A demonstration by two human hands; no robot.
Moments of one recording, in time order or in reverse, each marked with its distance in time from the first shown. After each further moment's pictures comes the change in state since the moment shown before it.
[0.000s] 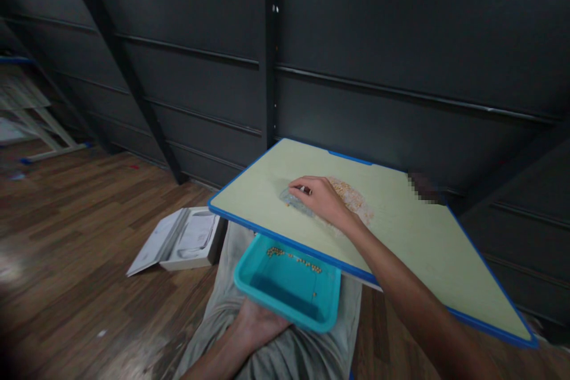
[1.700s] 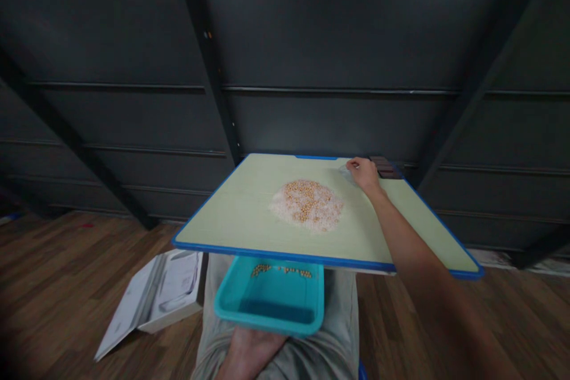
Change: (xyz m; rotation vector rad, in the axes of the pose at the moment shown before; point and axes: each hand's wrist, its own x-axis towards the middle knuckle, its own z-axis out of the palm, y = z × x) left_hand 0.002 0.008 -0.076 -0.012 -0.232 -0.011; right_hand -0.057 0.163 -0.127 -0.319 0.632 0.620
